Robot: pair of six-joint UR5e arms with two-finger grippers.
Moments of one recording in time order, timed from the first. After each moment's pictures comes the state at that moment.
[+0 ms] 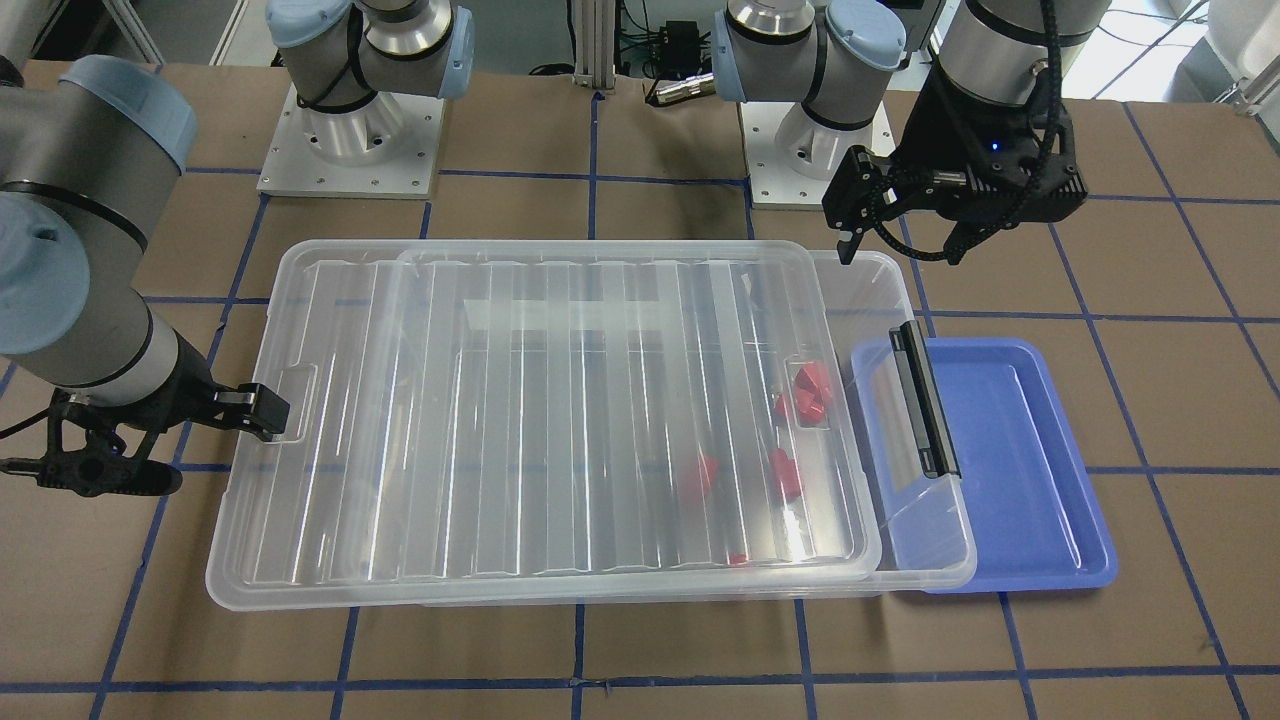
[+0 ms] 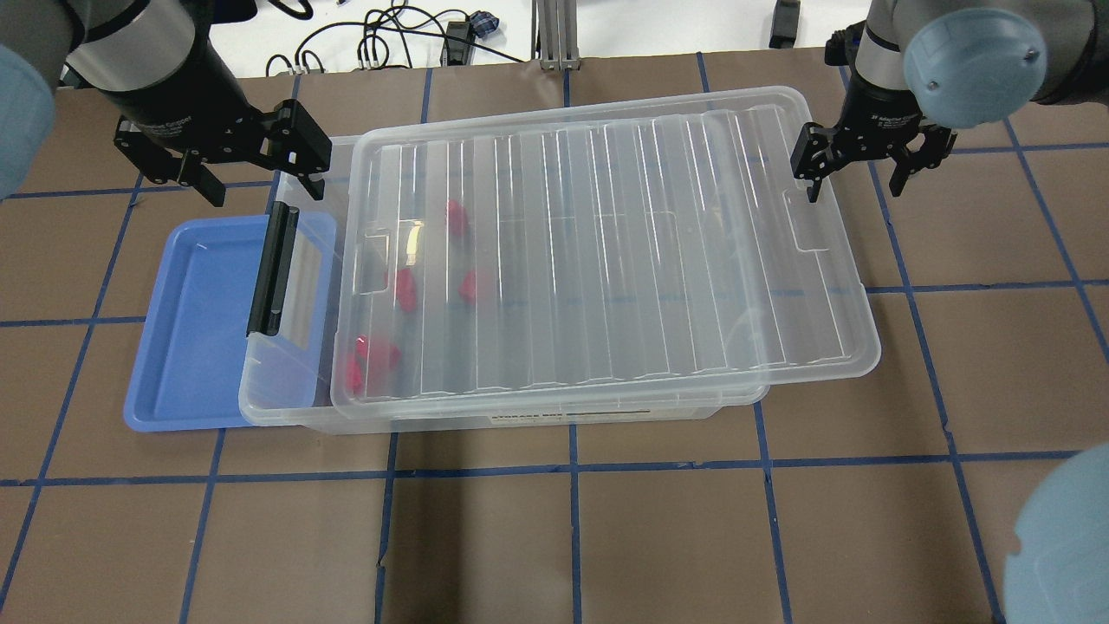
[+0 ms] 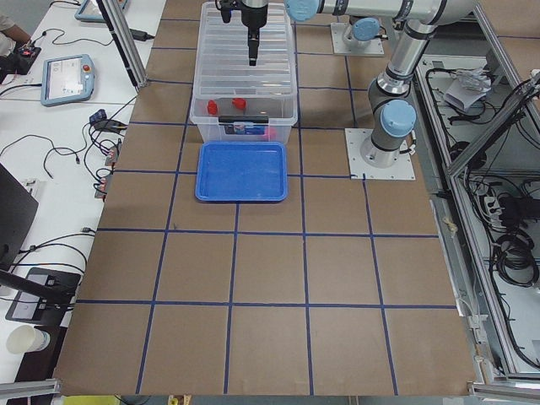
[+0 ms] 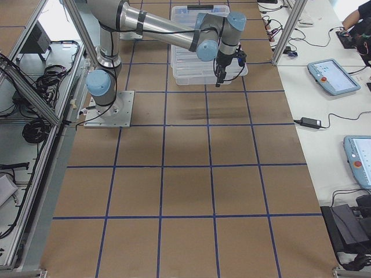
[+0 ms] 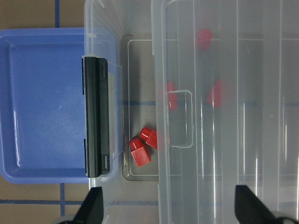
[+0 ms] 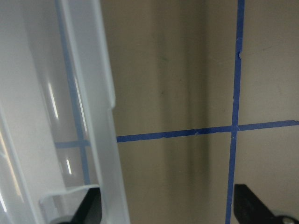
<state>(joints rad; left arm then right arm) -1.54 -1.55 -1.55 -1.56 1.57 0.01 1.45 -1.25 1.52 -1.73 -1.70 -0.06</state>
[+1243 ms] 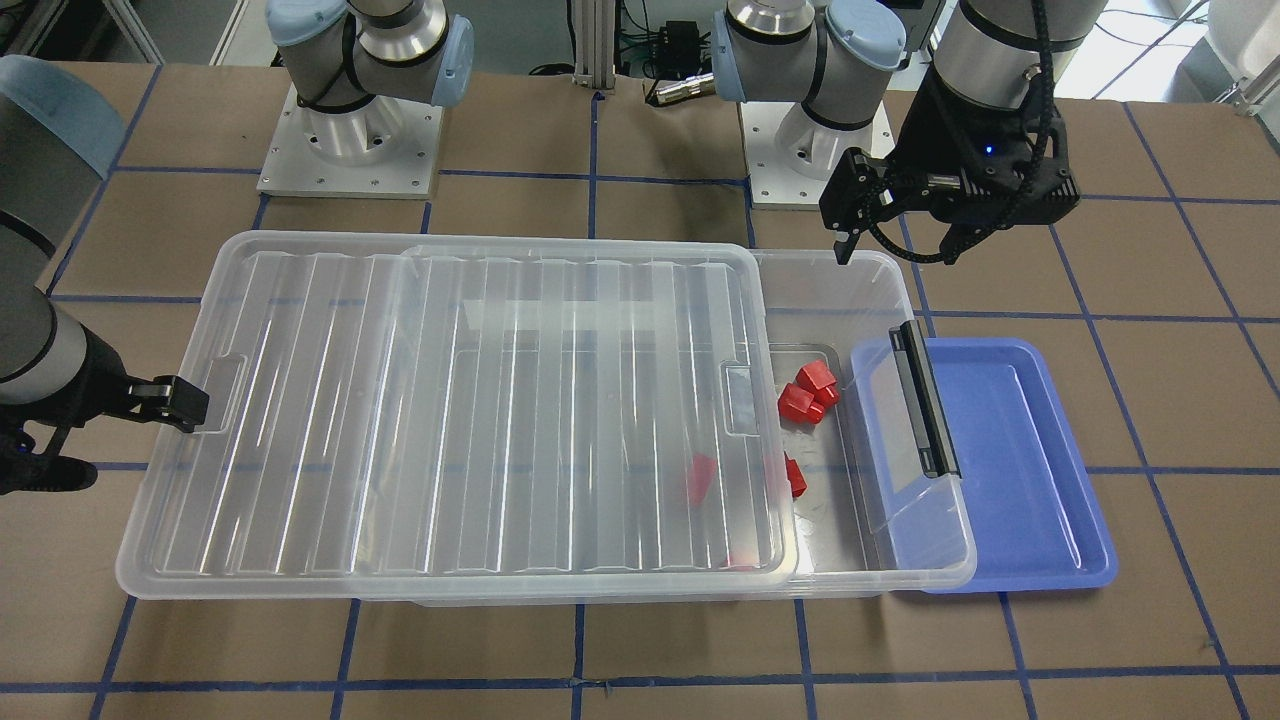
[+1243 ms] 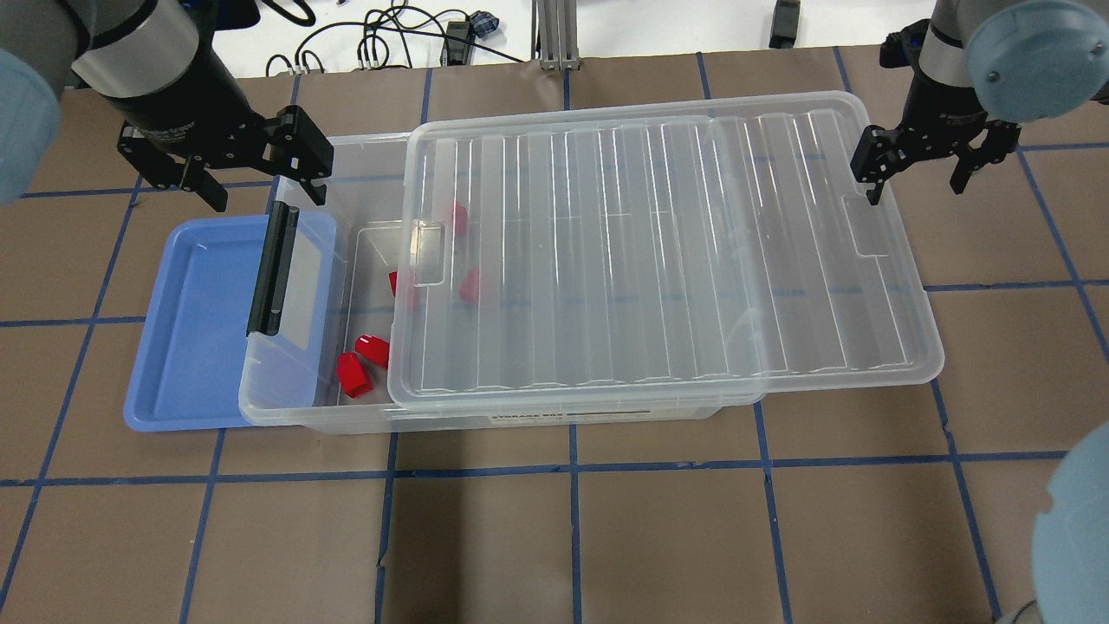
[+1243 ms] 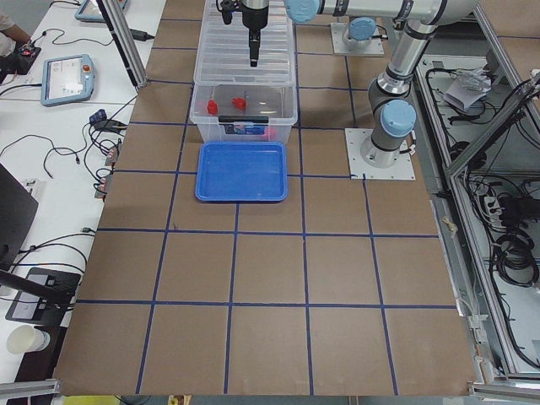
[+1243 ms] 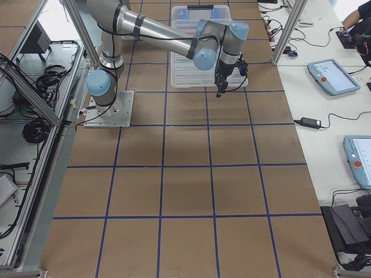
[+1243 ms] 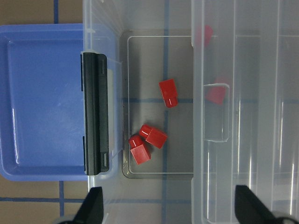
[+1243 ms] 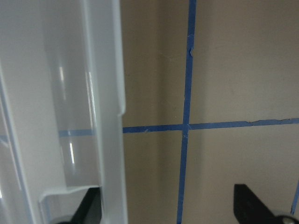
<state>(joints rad) -1.54 -1.55 -1.56 -1.56 1.57 0.01 1.35 -1.25 1.52 -1.73 -1.75 -0.21</state>
